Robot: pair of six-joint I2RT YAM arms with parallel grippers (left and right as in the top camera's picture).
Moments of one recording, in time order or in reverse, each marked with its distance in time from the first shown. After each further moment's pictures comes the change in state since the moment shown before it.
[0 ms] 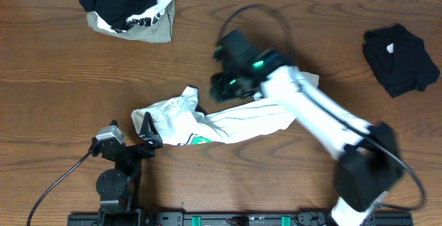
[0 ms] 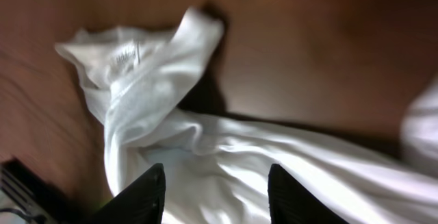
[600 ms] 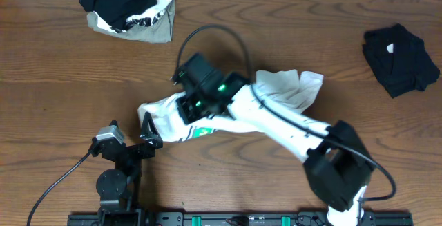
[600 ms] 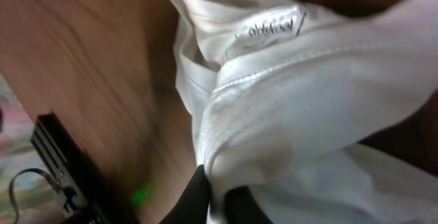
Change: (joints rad) left arm 0.000 0.000 0.000 0.000 0.000 0.000; right arm 0.252 0.148 0.005 0.202 -0.075 0.034
